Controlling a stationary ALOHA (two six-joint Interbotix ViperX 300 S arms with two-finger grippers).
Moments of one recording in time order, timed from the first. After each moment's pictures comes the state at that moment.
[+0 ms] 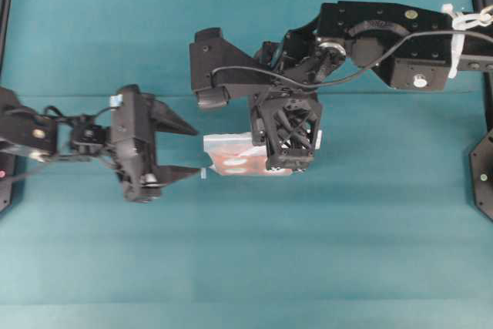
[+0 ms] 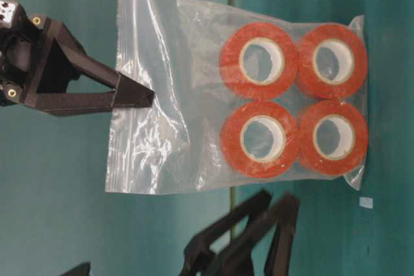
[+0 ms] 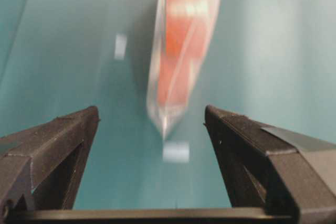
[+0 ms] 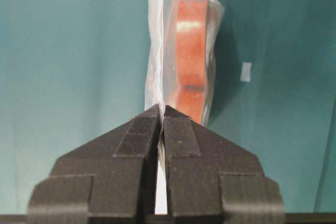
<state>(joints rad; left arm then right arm) 0.06 0.01 0.98 0.02 -0.59 -0.03 -0.15 0.10 0.03 0.28 1.12 -0.29</state>
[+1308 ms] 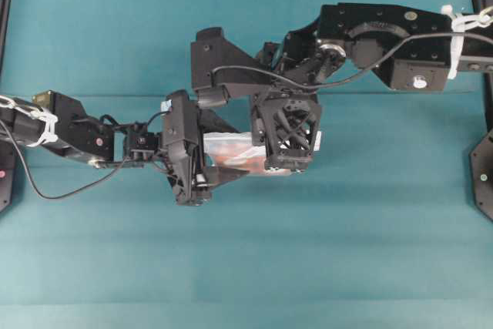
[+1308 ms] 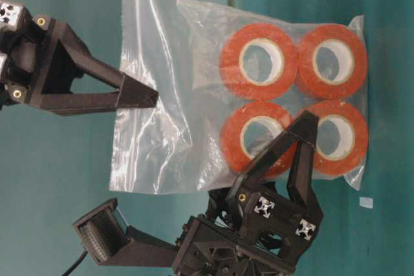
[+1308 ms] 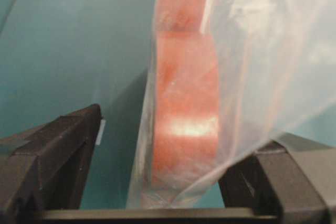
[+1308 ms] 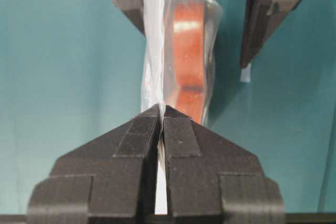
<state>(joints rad) 0.05 0.22 0.81 0.02 -0.69 -0.08 -0.15 0.10 0.04 0.28 1.11 -0.27</state>
